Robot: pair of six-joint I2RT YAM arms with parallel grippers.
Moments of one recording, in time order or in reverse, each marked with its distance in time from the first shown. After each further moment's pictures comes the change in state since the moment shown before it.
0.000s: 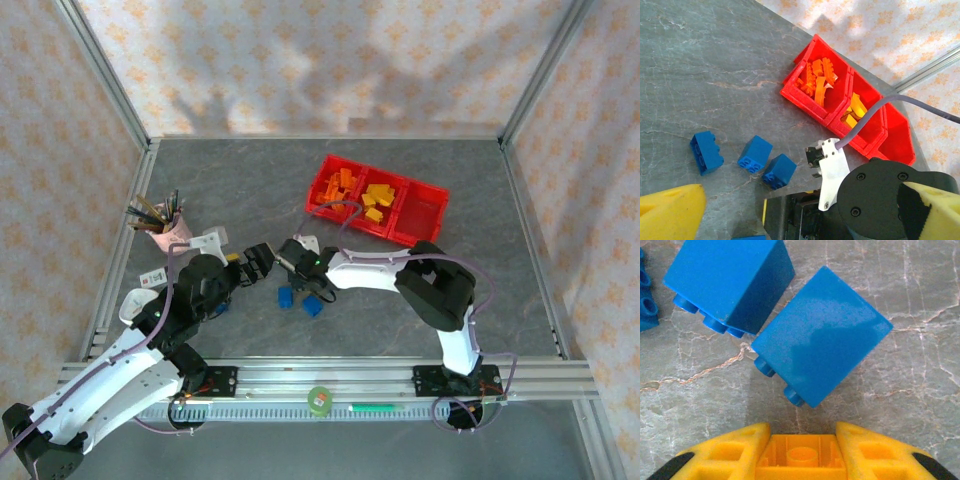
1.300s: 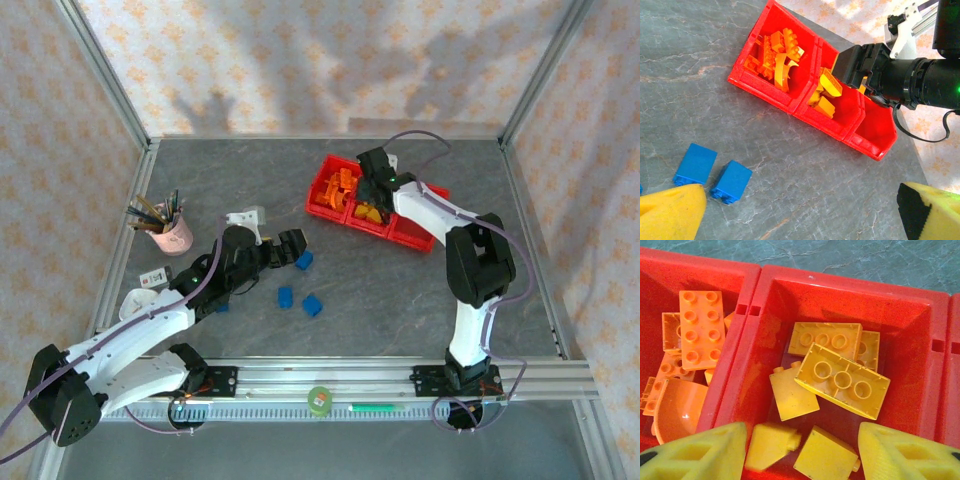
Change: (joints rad) left arm 0.000 0.372 0.121 0.226 0.165 0.056; right arm -0.579 -0.057 0.200 -0.060 0.029 -0.275
